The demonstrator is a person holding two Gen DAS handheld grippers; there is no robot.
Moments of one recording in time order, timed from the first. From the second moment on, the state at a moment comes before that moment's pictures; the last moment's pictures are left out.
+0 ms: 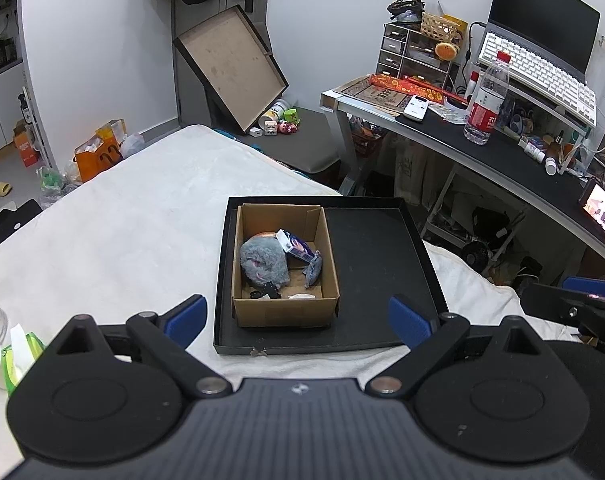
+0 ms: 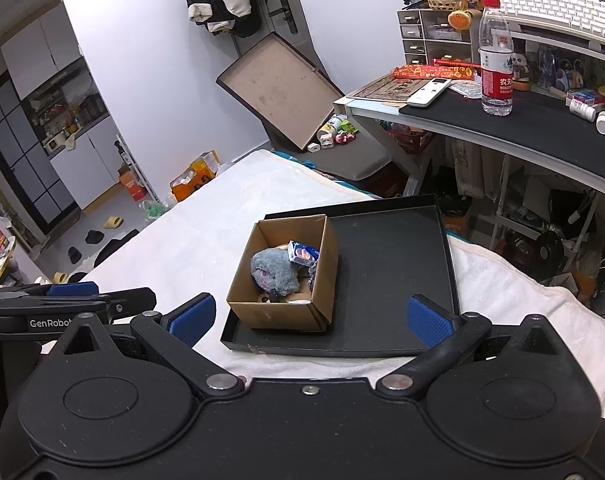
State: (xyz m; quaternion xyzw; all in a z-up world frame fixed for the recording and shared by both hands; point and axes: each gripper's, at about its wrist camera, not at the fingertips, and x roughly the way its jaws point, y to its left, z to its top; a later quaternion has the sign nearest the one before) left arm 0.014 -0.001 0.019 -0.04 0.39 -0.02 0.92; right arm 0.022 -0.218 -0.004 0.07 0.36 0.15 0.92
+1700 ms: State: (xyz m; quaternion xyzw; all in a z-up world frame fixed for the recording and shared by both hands) left arm 0.011 -0.001 0.019 -0.03 0.38 -0.01 0.92; right arm 0.019 -0.220 -0.004 0.09 0.36 0.15 0.92
